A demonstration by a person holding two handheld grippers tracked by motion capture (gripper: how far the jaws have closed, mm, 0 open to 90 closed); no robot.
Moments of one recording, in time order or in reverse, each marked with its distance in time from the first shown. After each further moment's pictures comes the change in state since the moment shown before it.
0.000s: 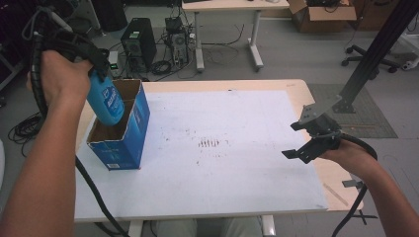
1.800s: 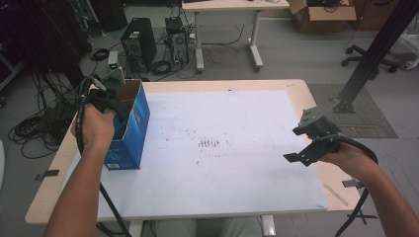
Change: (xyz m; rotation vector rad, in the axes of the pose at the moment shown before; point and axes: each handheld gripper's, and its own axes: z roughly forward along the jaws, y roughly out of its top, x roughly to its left) left arm -0.026 -0.030 0.150 0.068 -0.014 0.094; right arm -0.001 -0.011 0.007 0.052 0.004 0.045
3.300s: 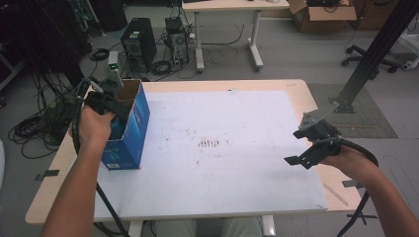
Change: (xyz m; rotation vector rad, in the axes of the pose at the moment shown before) left arm 0.011 -0.001 0.006 0.012 -0.081 -0.012; right arm 0.002 -0.006 0.003 0.016 0.011 0.011
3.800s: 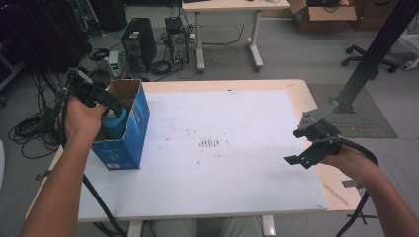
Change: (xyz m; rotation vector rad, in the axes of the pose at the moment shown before) left arm 0.011 -0.005 -0.039 -0.059 0.001 0.014; right arm 0.002 0.004 -0.002 -0.002 -0.006 -0.006
